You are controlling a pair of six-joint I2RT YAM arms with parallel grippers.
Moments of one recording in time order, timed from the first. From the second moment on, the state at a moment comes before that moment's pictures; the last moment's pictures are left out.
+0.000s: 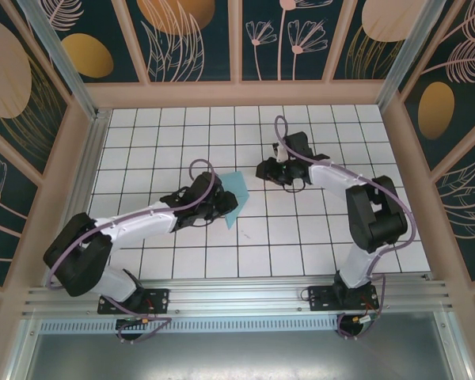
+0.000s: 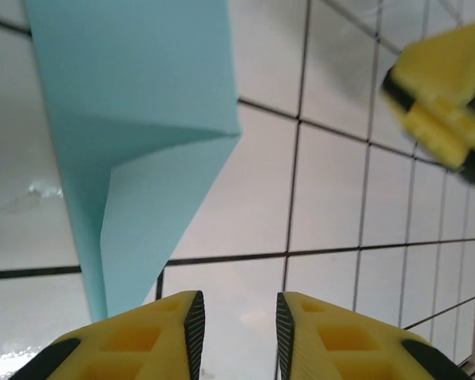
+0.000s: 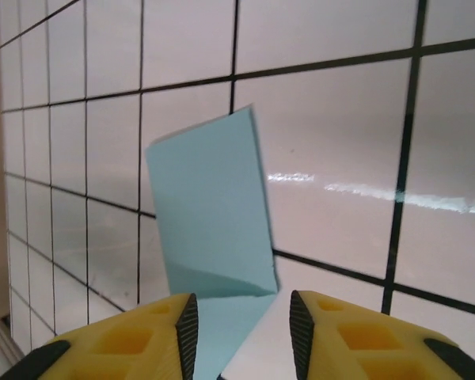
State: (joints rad) left arm -0.77 1.46 0.81 -0.12 0.05 -1.08; right arm 0.40 1.74 1.08 -0.25 -0.51 0.55
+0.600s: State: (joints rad) left arm -0.69 1.65 0.82 -0.06 0.07 -1.05; right arm 0.49 1.85 1.00 -0.18 -0.66 0.60
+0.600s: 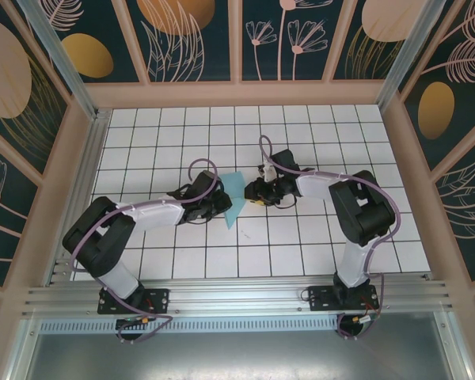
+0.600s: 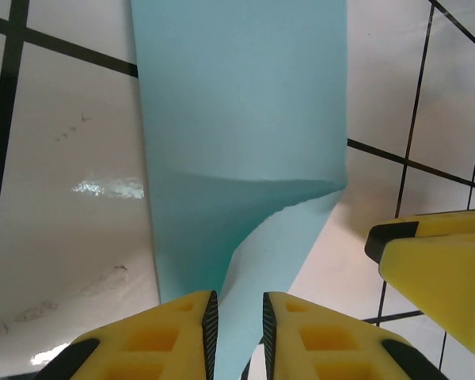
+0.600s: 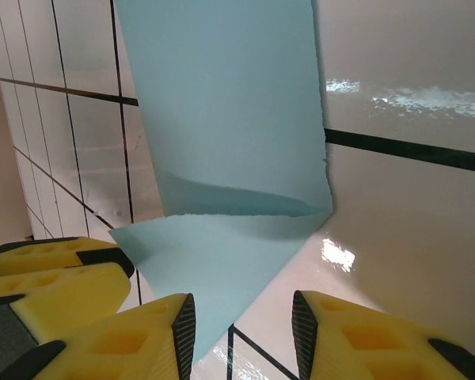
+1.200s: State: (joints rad) left arm -0.67 1.76 0.89 -0.16 0.04 -1.02; right arm 0.49 1.87 1.03 -0.17 -0.60 0.62
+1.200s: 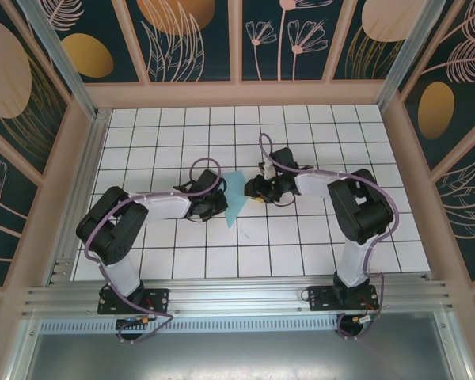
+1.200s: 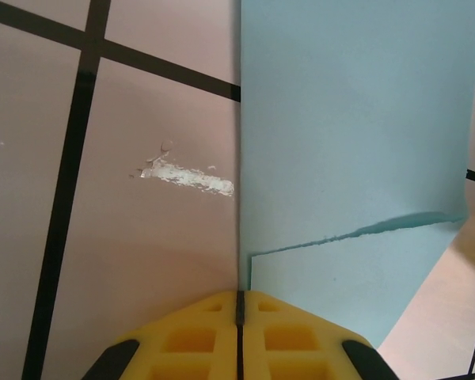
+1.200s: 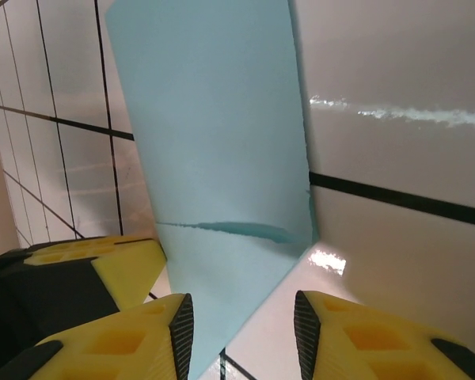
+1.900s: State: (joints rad) left arm -0.67 1.78 0.92 -0.20 0.04 -1.02; right arm 0.49 1.95 1.08 -0.17 -0.63 0.66
